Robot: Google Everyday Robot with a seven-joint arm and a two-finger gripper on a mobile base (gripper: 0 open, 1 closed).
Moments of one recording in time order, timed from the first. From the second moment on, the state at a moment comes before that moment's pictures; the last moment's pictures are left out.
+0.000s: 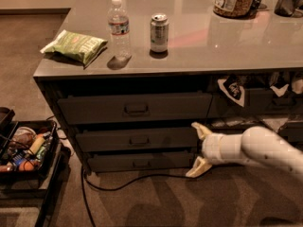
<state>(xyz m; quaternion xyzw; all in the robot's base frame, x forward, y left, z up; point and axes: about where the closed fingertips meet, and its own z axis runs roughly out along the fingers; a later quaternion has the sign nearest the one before) 0.536 -0.152 0.588 -0.63 0.66 0.08 0.40</state>
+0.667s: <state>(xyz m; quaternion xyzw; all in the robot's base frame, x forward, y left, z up) 0.541 -0.143 0.499 -0.59 0.68 0.04 0.43</state>
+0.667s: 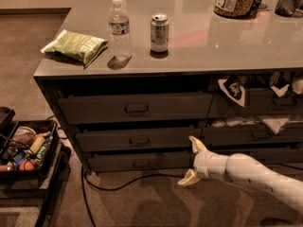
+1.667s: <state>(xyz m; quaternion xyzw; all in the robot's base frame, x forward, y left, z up) 0.602 -0.136 0.470 -0.60 0.65 0.06 0.46</state>
